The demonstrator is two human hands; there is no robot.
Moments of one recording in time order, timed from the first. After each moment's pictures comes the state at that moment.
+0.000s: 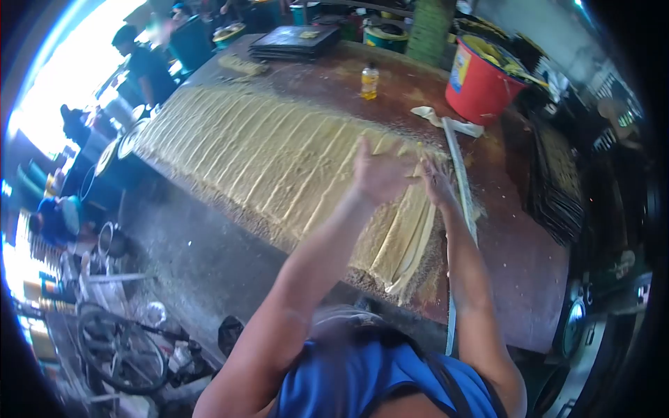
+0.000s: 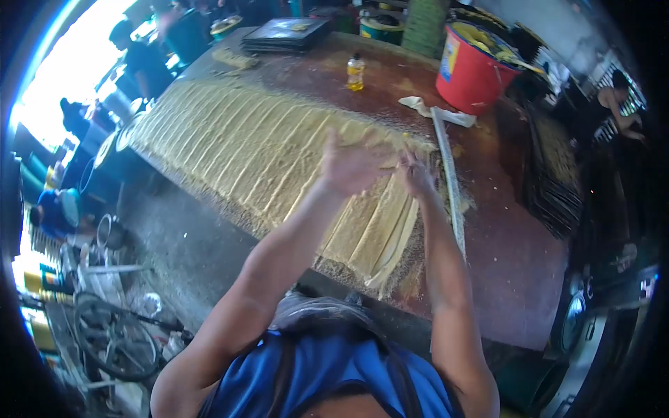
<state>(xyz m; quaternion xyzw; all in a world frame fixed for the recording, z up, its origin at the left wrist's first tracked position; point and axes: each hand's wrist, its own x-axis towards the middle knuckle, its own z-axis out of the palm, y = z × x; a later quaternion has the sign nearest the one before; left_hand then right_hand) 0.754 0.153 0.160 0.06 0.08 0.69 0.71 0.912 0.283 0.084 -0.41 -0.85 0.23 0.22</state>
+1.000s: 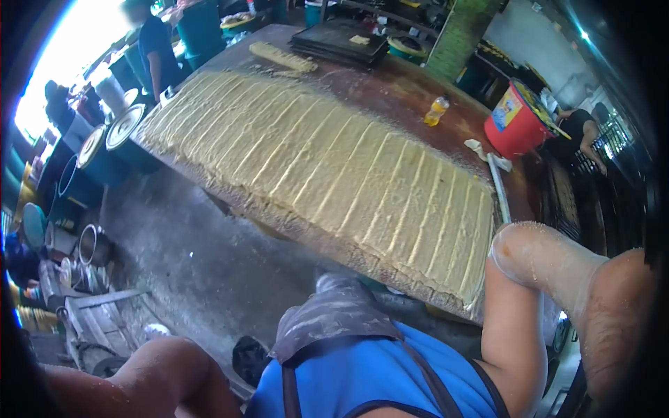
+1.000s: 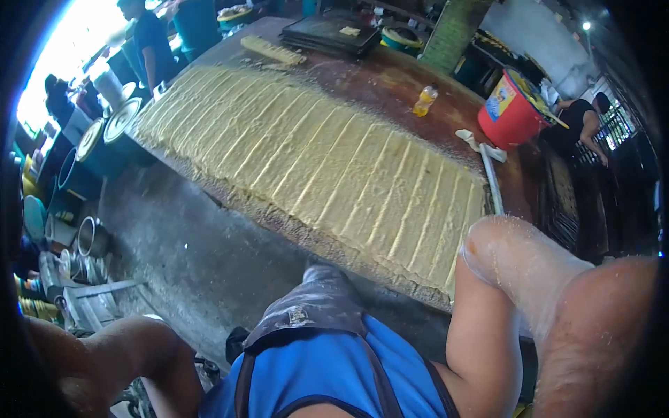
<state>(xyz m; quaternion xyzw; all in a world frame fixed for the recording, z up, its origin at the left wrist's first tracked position) 0.411 -0.339 0.339 0.58 0.31 0.73 -0.18 0.680 -0.072 0.487 0.27 -0.91 -0.07 0.30</state>
